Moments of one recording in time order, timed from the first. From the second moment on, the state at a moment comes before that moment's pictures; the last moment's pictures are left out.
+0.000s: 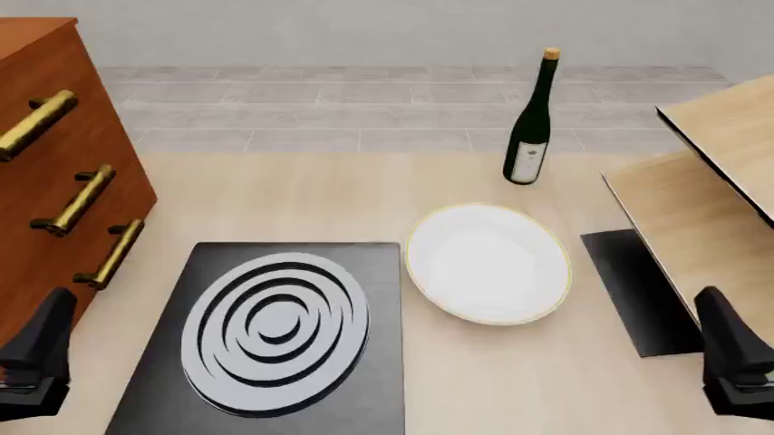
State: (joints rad) left arm 0.00 0.00 0.00 0.00 0.00; right arm 0.01 0.01 0.00 -0.01 -0.01
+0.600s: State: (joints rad) left arm 0.00 0.00 0.00 0.00 0.00; right arm 0.09 0.03 -0.28 0.15 -0.18
